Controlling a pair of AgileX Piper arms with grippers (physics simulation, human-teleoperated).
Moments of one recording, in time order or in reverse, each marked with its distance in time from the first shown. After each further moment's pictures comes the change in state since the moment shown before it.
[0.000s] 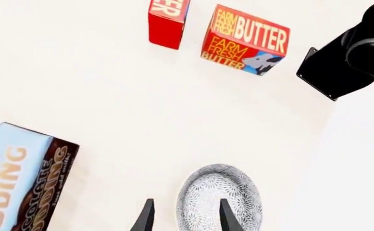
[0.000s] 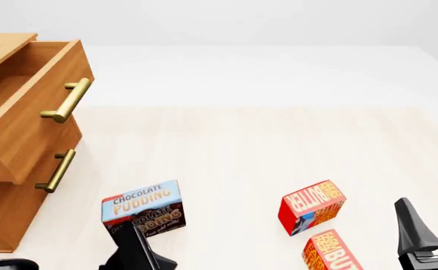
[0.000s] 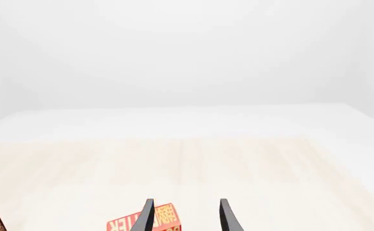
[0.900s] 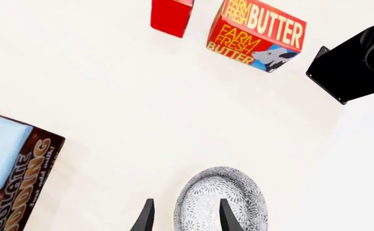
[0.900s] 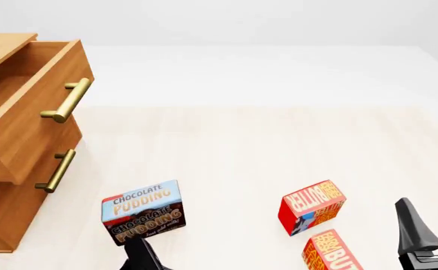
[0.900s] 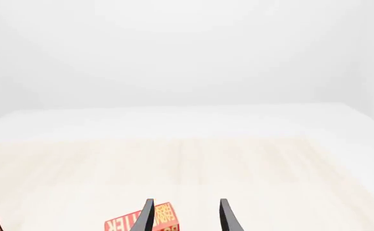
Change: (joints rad) left arm -0.015 0.117 0.085 -0.190 -0.079; right arm -0.010 0.000 0.000 0.006 -0.004
